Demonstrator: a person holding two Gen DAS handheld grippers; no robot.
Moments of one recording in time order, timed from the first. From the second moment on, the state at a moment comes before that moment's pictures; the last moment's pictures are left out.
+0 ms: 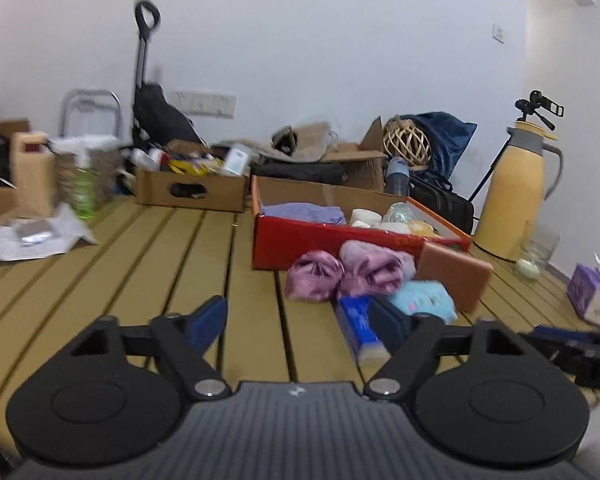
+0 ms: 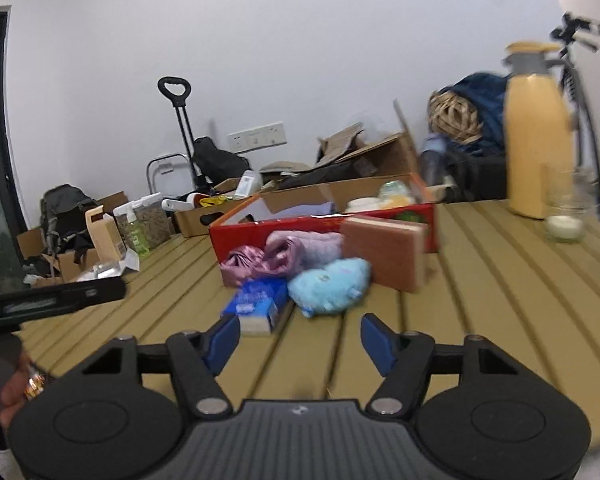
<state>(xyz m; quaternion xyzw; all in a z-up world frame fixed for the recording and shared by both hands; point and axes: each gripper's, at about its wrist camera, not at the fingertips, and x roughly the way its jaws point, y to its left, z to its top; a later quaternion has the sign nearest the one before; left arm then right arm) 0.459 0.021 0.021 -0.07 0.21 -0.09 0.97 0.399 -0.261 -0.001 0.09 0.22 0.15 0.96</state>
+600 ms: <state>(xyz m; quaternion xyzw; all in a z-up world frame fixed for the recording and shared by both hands) 0.615 0.011 -0.036 -0.12 0.29 -0.18 0.93 0.602 -0.219 -0.041 0.15 0.30 0.21 0.92</state>
